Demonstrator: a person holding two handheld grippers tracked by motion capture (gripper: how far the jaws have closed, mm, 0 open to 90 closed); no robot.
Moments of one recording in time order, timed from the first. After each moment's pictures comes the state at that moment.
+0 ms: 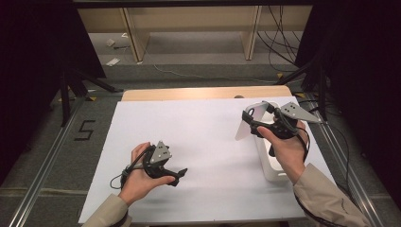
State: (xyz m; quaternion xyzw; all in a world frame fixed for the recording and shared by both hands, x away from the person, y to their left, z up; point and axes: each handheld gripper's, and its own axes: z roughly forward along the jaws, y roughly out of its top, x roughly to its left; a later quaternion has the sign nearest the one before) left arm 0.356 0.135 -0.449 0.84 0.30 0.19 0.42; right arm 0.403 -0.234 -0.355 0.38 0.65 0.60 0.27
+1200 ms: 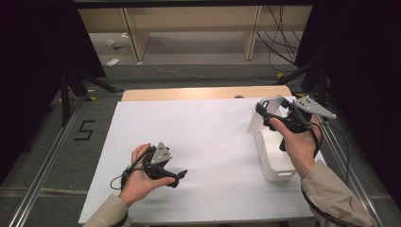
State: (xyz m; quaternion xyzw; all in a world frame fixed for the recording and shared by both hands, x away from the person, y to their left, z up) left arm 0.355 0.134 -0.452 0.84 0.30 0.18 0.41; right arm 0.412 -0.264 -0.345 0.42 0.63 0.58 0.31
